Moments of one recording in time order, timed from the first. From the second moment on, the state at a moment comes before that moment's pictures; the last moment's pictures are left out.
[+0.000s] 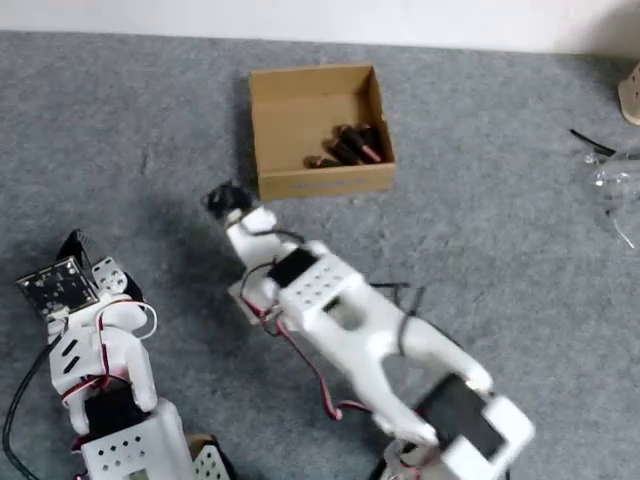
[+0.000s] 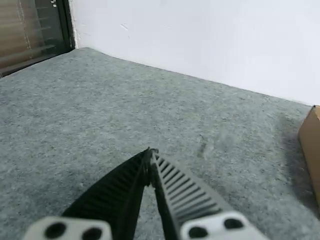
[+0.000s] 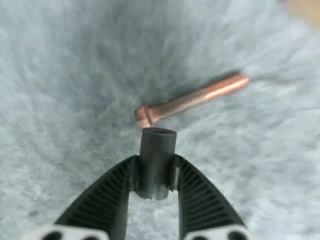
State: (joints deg) left arm -27.3 -103.5 95.8 28.2 8.1; right arm -47.5 -9.0 28.2 48.6 0.9
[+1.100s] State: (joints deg) left arm 2.9 -42.4 59.8 41.8 -15.1; right arm -23.9 -95.3 77.0 54.9 9.5
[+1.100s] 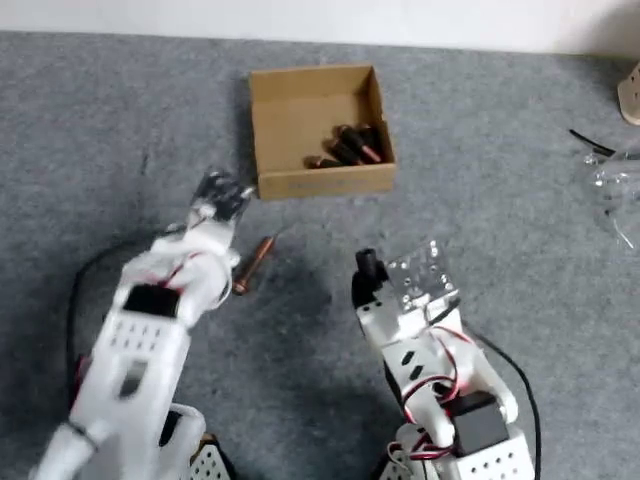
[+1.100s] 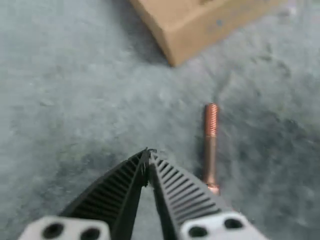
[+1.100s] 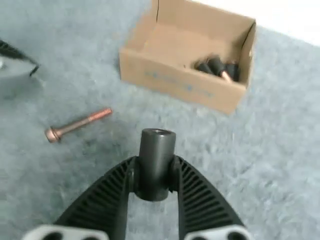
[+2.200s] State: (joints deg) left arm 7.5 2.6 33.7 52.2 -15.0; right arm -22.1 -104.3 86.9 51.8 9.5
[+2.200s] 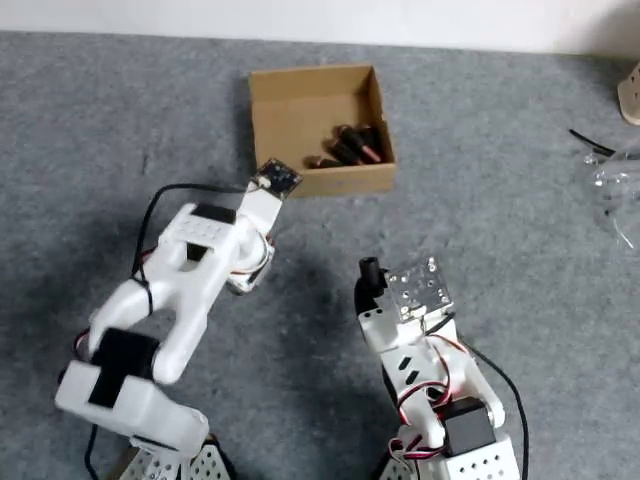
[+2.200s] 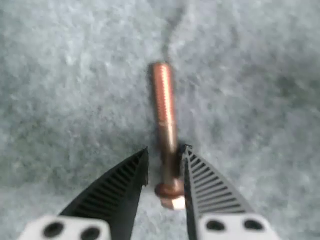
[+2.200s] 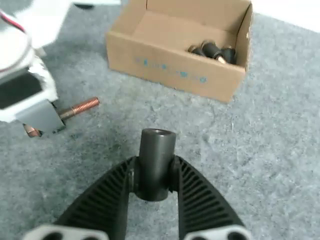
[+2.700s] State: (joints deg) left arm 7.3 10.2 25.9 57.5 -17.8; right arm -21.9 -104.3 87.9 51.8 9.5
